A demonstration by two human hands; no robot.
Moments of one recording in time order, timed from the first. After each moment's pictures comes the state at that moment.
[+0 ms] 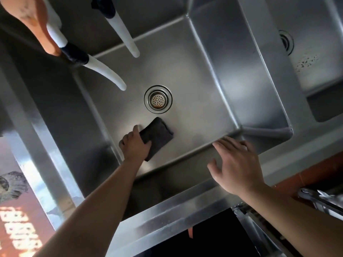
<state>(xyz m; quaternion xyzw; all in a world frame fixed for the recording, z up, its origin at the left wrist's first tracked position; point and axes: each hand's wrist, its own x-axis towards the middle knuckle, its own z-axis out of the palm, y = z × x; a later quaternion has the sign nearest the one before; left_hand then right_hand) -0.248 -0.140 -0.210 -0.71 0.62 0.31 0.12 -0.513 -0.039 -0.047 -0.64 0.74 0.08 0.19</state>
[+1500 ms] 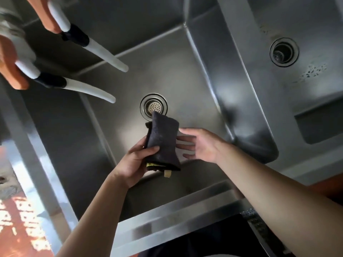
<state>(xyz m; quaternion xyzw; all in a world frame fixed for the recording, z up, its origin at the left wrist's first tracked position) -0.304 -0.145 -0.082 -0.49 0.16 0.84 -0.19 -0.532 -0.148 -0.105 0.04 0.57 -0.16 0.80</state>
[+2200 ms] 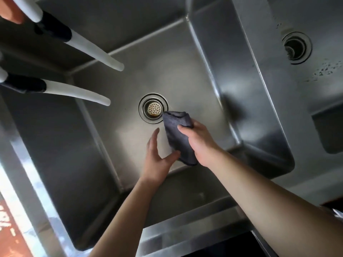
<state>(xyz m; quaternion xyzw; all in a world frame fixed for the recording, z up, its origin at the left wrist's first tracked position) -0.356 -0.127 -0.126 -0.68 0.40 0.59 -0.15 -0.499 -0.167 -0.118 -0.10 0.69 -0.31 0.65</state>
